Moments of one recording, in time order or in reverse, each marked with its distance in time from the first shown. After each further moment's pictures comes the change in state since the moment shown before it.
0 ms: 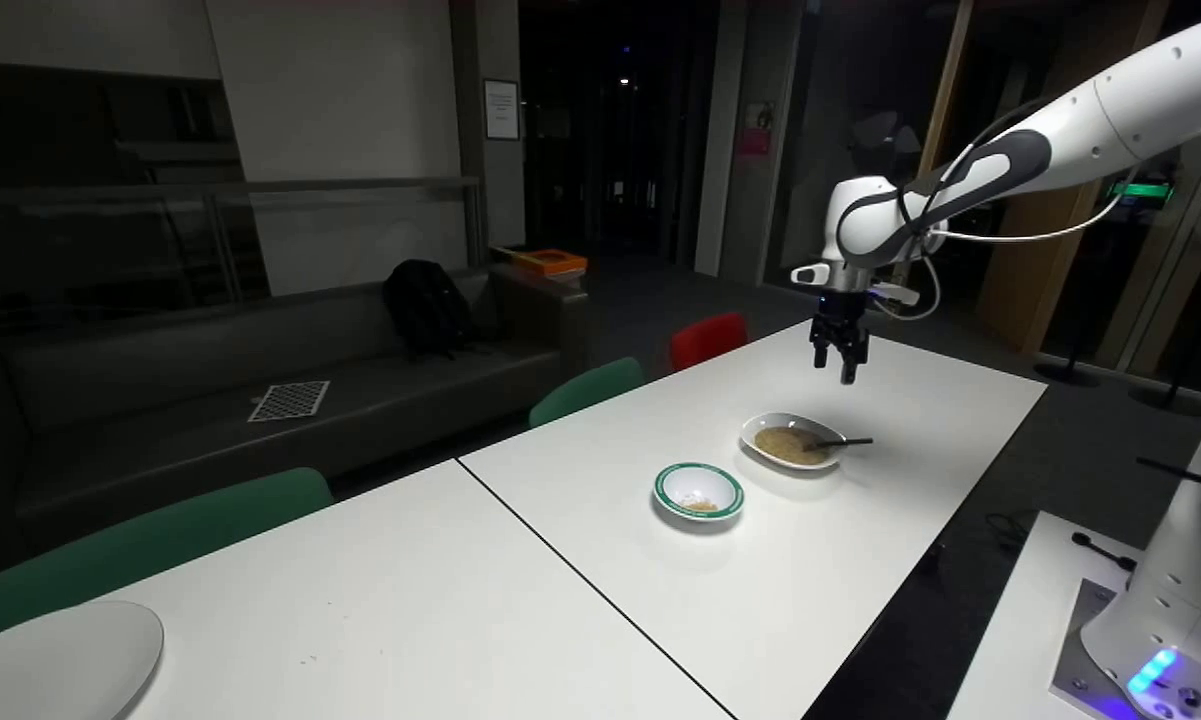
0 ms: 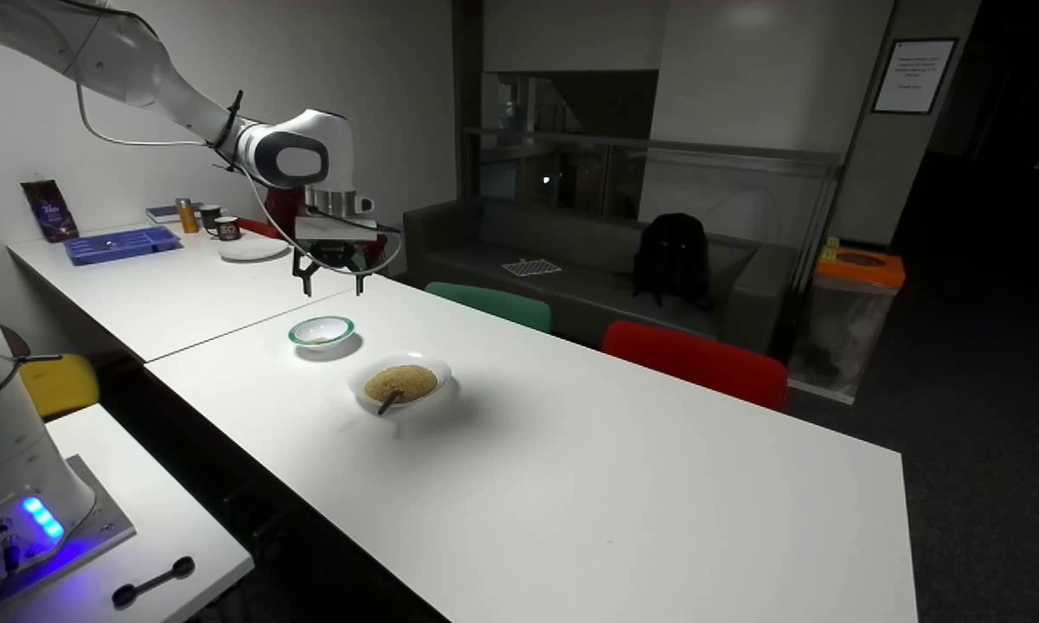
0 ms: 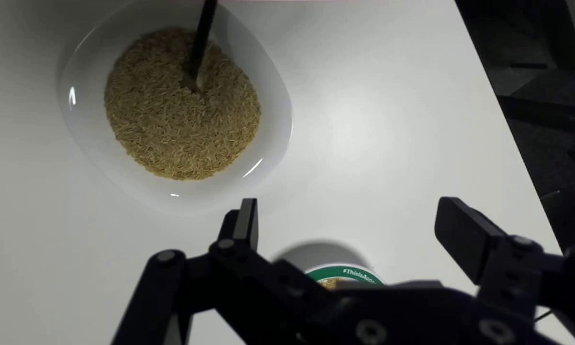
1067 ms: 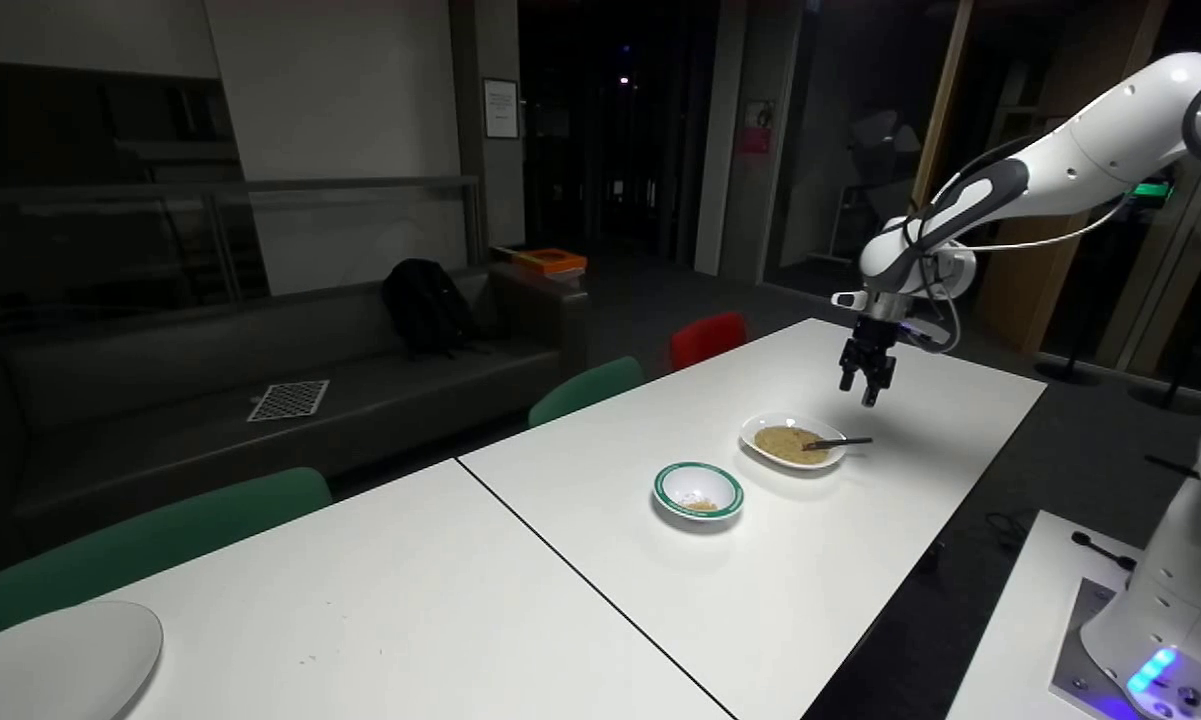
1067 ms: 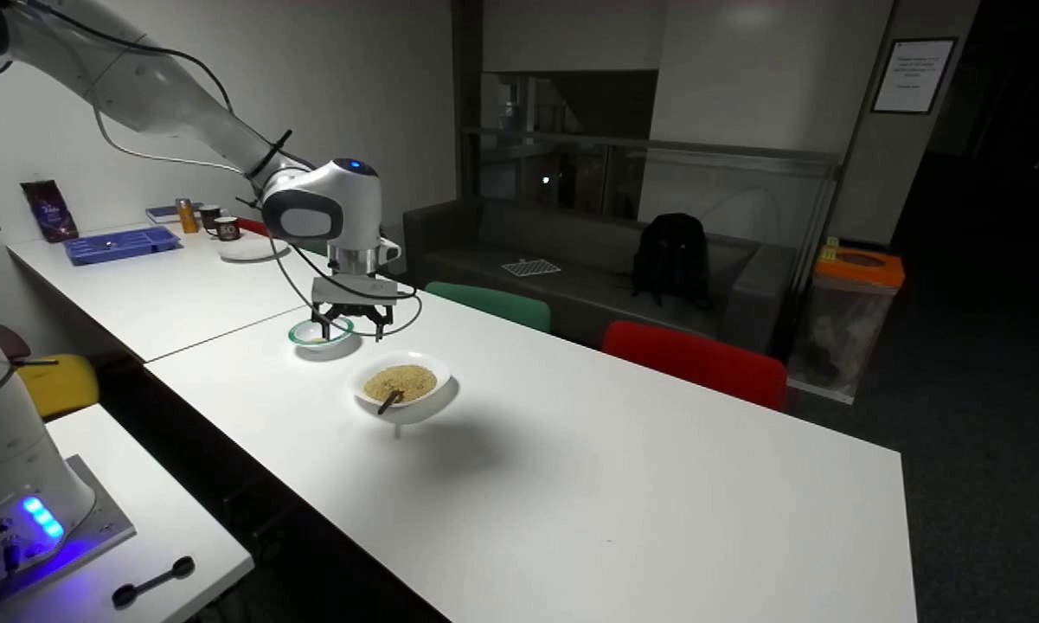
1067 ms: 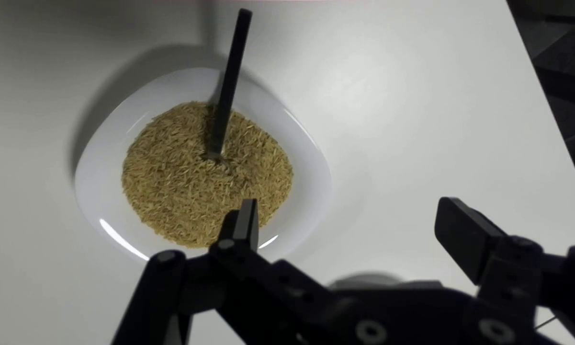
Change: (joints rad) arm -0.143 0.077 -0.066 -0.102 0.227 0.176 -0.246
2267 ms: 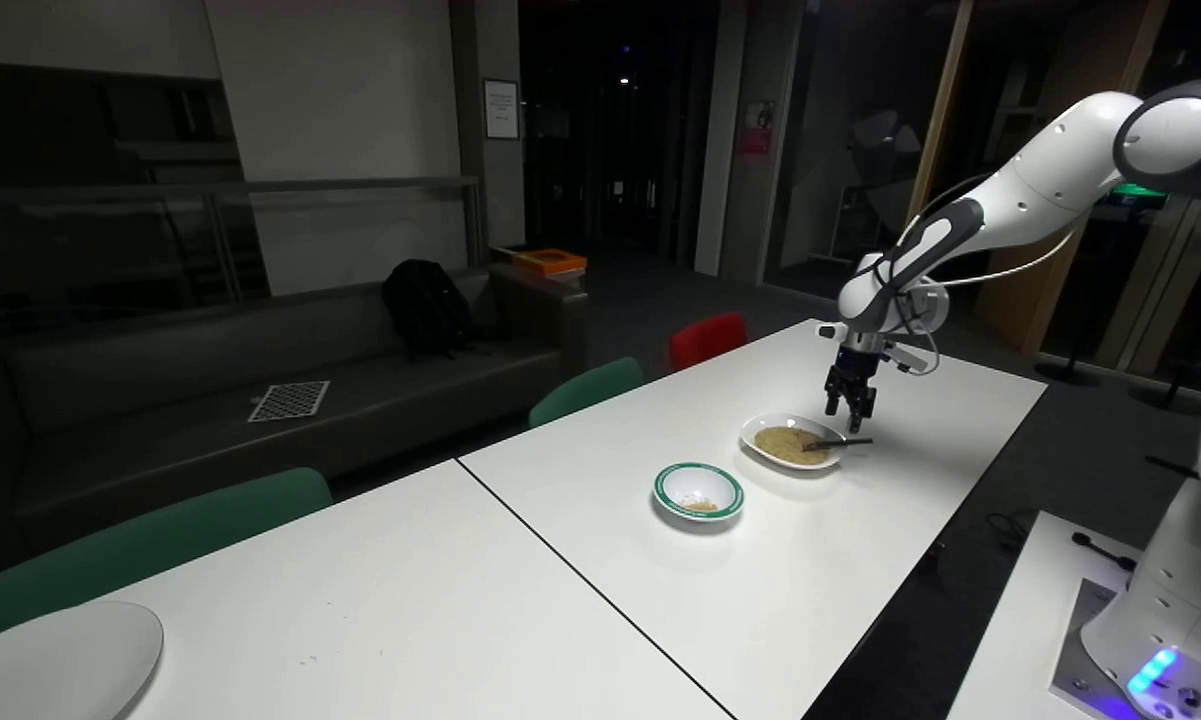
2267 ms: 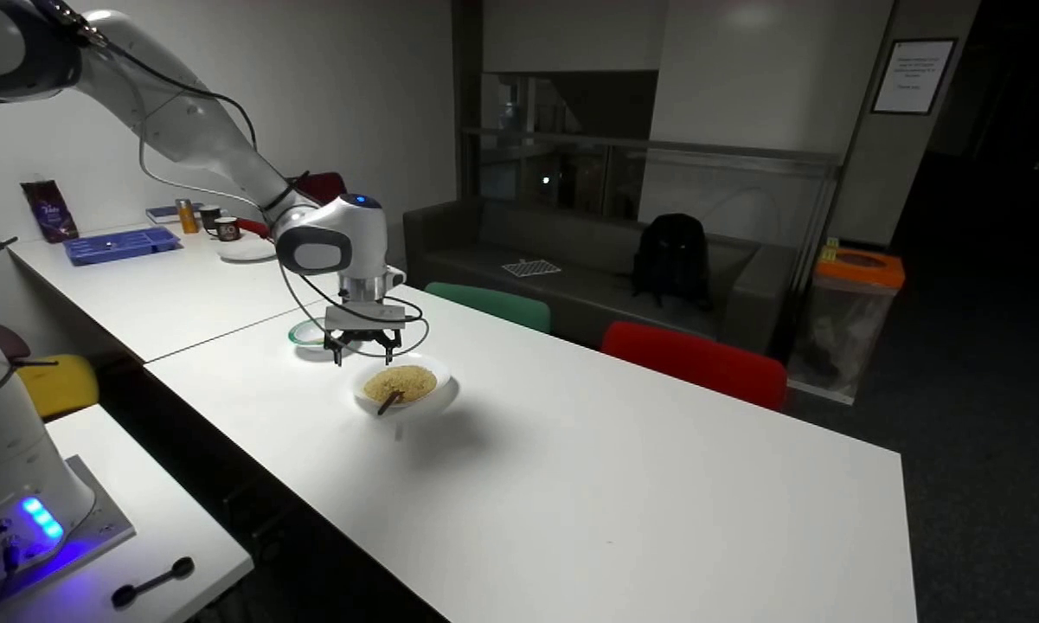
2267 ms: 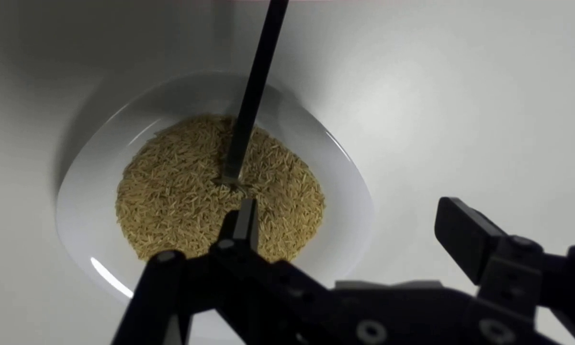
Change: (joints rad) arm -0.002 0.161 0.045 0.018 -0.013 0.168 0.009
